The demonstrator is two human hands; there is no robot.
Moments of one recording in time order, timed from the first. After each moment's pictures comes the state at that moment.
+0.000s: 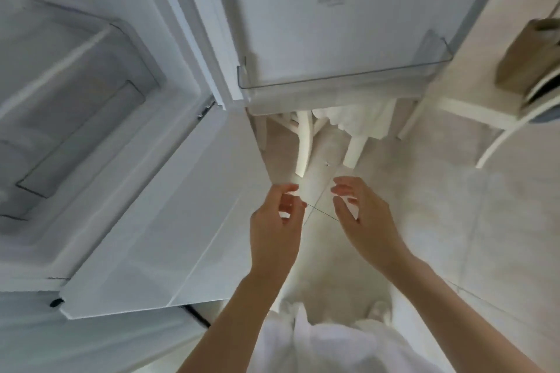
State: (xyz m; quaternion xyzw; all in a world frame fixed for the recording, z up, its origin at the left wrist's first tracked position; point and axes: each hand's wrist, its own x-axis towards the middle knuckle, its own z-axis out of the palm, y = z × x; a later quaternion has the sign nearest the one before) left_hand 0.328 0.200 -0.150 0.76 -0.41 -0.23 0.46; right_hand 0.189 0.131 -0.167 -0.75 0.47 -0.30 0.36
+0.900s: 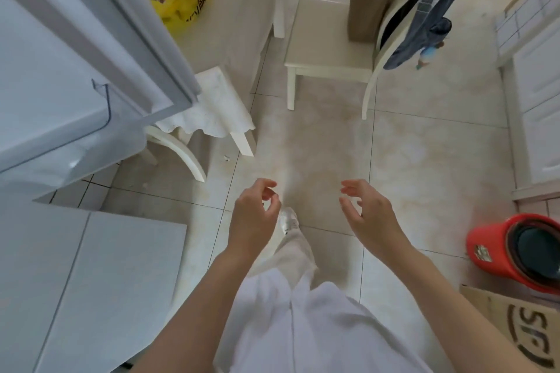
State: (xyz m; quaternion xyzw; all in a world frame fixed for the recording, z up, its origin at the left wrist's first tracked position) left_hand 0.033 -0.031 -0.236 0.71 -0.57 -0.34 0.25; right_hand -0.181 -0.022 -0.229 -0.60 0.67 -0.22 0.37
